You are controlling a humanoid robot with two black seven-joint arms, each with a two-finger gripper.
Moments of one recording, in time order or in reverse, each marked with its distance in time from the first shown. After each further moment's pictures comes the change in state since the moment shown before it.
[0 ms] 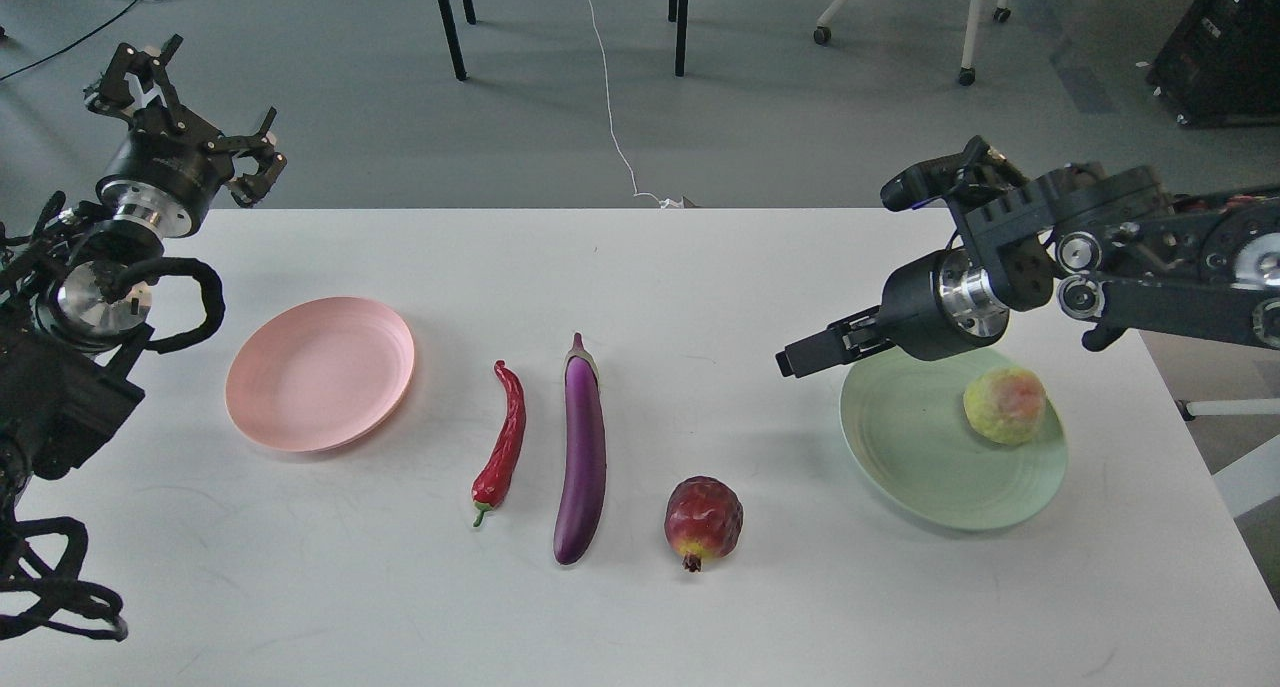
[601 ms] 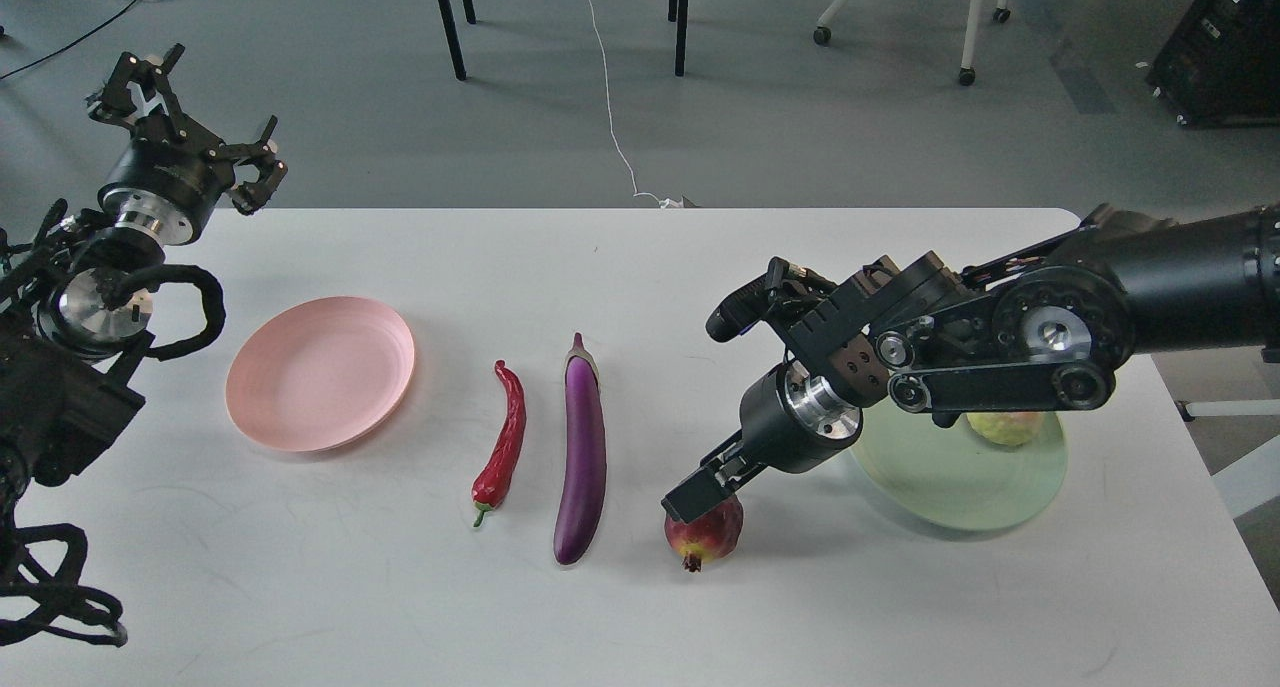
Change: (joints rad) left arm 0.014 0.000 0.000 0.000 0.000 0.000 0.000; right arm -0.022 0.305 -0.084 -0.015 0.025 -0.008 0.058
